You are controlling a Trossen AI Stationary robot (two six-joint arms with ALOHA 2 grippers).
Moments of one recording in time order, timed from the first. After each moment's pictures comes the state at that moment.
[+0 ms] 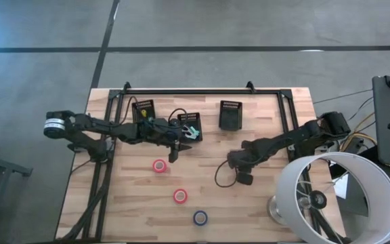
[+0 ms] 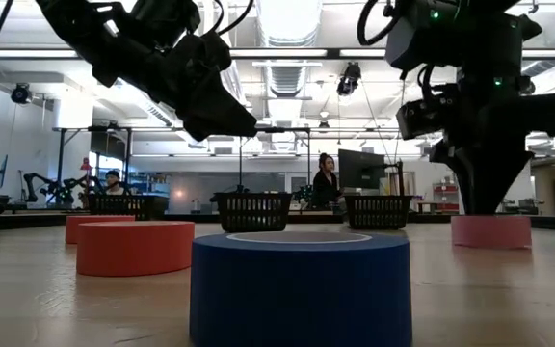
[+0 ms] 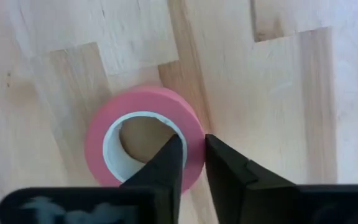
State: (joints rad) left arm 0.11 1.37 0.67 0.27 0.11 -0.11; right arm 0.19 1.58 0.86 -0.71 0.03 0.44
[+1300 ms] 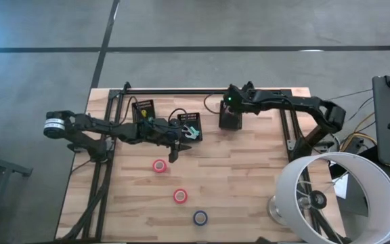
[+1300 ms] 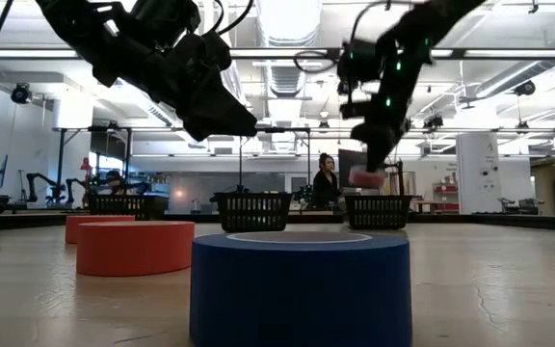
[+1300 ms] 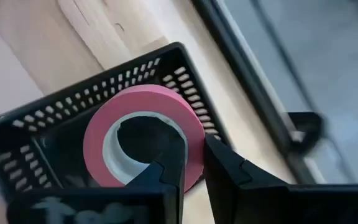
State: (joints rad) left arm 0.11 1.37 0.67 0.28 0.11 -0.11; right arm -0.46 1.60 1.13 -0.65 0.38 0.00
